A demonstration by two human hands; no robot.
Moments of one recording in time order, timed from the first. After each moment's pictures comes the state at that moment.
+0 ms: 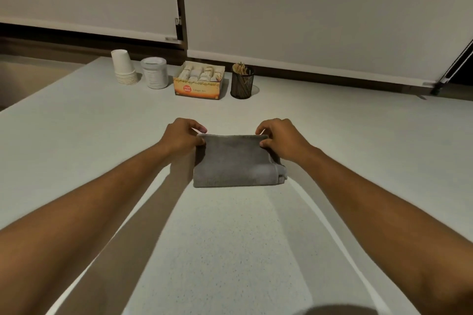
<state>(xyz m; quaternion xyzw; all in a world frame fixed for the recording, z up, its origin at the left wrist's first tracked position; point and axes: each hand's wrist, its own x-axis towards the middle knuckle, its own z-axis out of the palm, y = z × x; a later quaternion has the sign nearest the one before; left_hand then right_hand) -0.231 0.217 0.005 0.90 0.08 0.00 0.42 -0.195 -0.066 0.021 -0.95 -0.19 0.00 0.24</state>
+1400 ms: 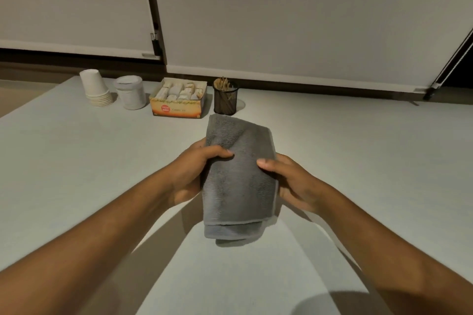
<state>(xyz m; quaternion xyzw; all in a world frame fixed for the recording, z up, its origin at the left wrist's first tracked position) -0.235 0.131 0.044 0.61 0.00 -0.18 0.77 -0.210 -0.108 0.007 -0.63 -0.12 0.28 0.71</state>
